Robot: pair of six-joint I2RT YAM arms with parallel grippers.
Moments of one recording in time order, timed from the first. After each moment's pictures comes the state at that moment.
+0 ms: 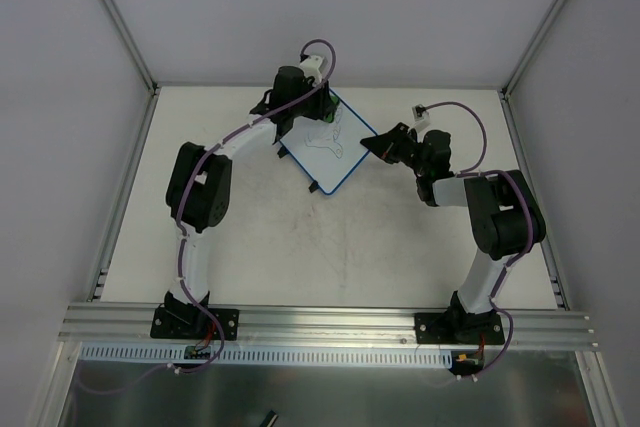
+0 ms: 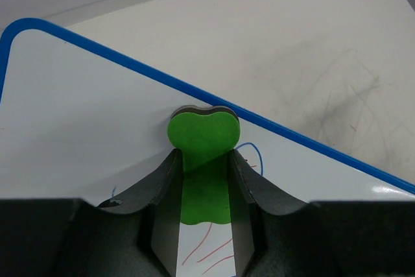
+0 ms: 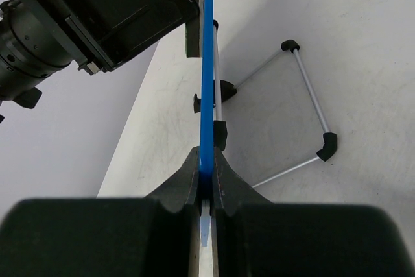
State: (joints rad) left arm -0.45 2.14 1.70 0.06 0.24 -0.23; right arm 0.25 1.83 0.81 0.92 -0.55 0.84
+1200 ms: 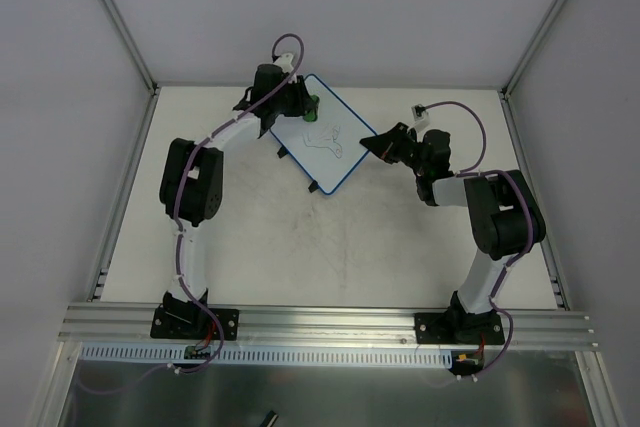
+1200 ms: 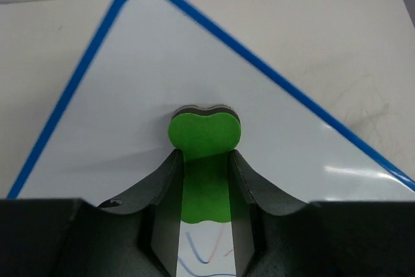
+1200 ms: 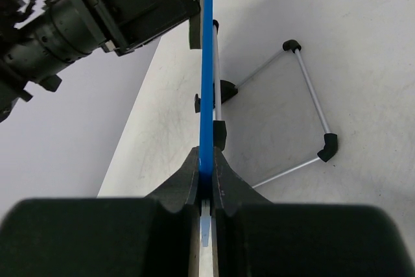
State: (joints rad) left arm -0.36 2.16 1.71 0.03 0.25 -0.34; right arm 0.25 1.83 0.82 0.91 -0.55 0.84
